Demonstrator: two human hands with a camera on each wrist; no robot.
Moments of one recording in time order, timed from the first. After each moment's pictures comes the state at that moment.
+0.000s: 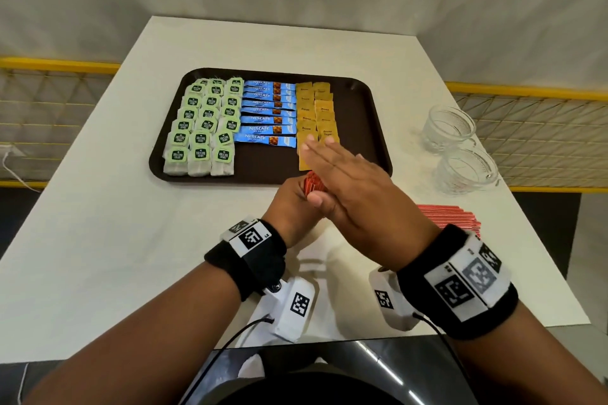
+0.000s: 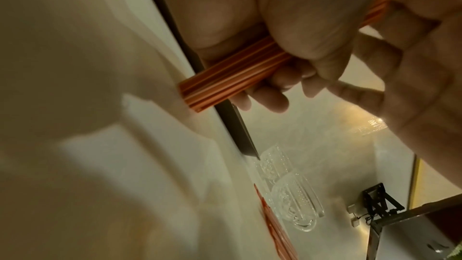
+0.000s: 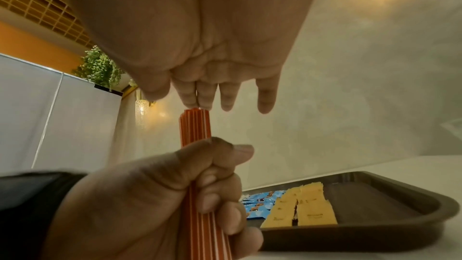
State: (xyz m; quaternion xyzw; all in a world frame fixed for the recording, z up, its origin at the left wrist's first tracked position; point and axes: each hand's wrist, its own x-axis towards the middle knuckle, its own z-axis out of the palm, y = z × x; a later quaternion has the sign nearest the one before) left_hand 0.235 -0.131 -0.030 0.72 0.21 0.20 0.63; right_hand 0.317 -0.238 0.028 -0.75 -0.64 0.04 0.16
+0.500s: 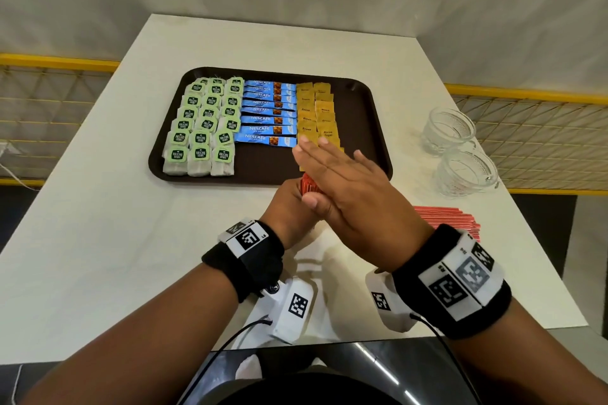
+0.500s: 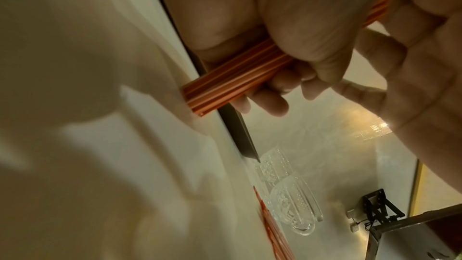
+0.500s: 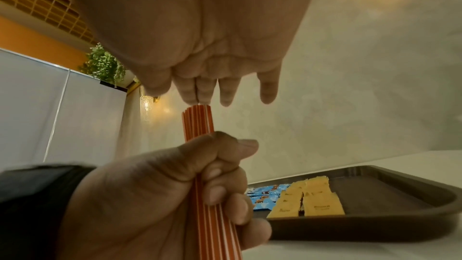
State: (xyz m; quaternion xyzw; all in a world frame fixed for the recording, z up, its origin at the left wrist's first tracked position) left_hand 0.237 -0.127 -0.033 0.76 0.22 0.19 0.57; right_hand 0.311 -0.231 0.027 -0.76 -0.64 0.03 0.14
